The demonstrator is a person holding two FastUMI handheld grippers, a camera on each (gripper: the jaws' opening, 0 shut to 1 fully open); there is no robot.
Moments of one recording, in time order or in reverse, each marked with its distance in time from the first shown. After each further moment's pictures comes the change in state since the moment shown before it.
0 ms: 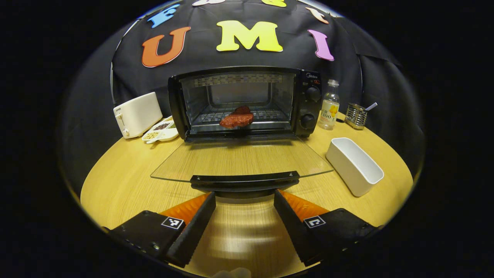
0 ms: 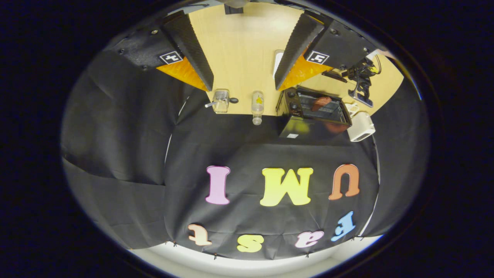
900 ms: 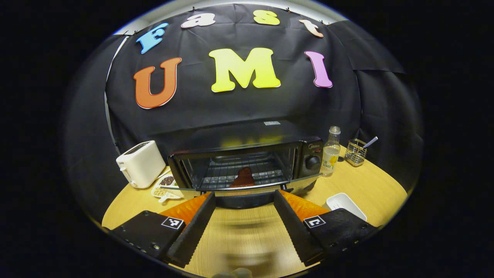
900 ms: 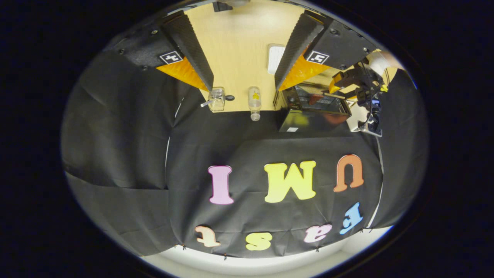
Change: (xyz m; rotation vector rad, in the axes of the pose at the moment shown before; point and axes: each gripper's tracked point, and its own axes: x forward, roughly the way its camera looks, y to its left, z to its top) left arm 0.004 0.008 0.159 0.086 -0.205 0.007; right arm 0.011 0.005 0.000 0.081 -0.025 0.011
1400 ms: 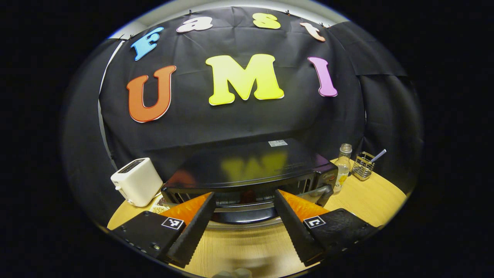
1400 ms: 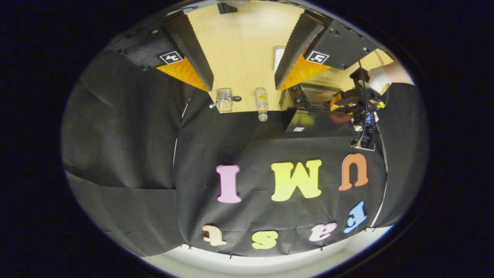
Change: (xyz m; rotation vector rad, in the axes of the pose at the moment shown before) left arm 0.047 0.013 0.040 0.018 -0.055 0.006; right arm -0.014 -0.019 -0.004 -0.015 0.009 -0.041
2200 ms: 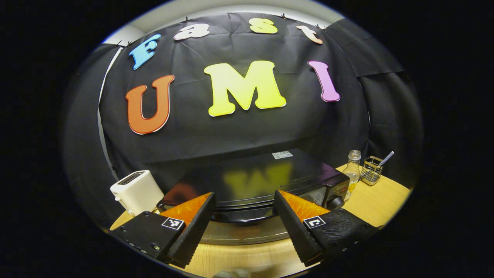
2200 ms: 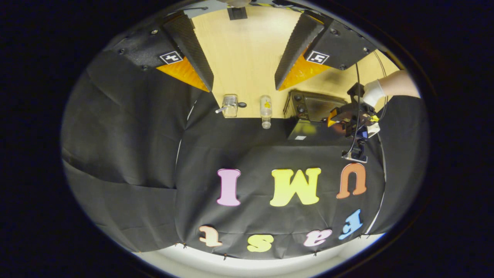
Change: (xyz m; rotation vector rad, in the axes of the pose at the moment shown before) left arm 0.019 0.004 0.019 0.026 -0.086 0.030; right arm -0.022 -0.008 -0.010 -0.040 0.027 -0.013
